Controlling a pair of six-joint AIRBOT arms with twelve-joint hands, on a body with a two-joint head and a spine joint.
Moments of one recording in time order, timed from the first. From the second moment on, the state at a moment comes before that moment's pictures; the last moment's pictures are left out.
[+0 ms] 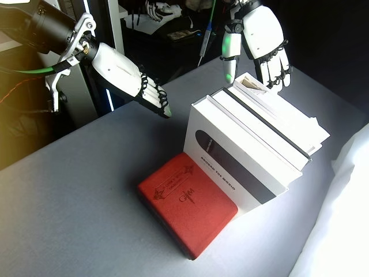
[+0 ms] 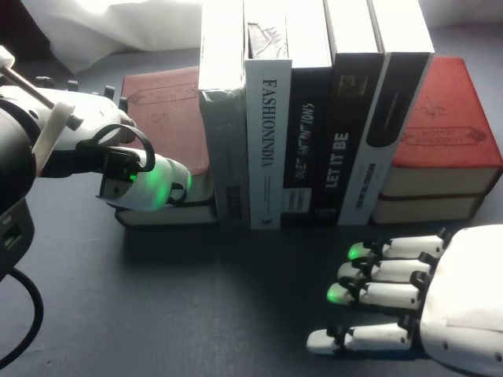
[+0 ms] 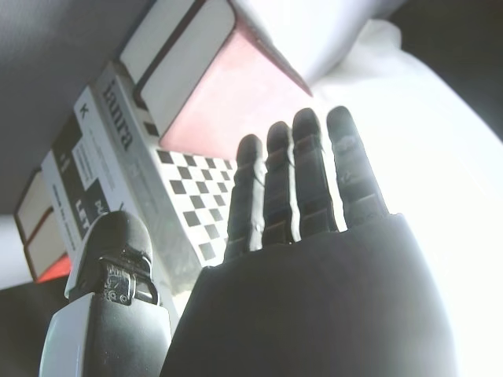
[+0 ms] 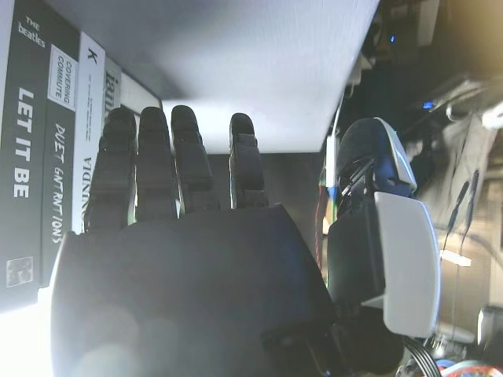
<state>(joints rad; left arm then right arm) -0.20 -0.84 0.50 1.06 1.16 -0.24 -0.07 -0.60 0.38 -1.21 -0.07 -0.05</state>
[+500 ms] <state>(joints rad) -0.20 -0.84 0.50 1.06 1.16 -0.23 -0.07 -0.62 0.32 -1.26 -0.30 0.04</state>
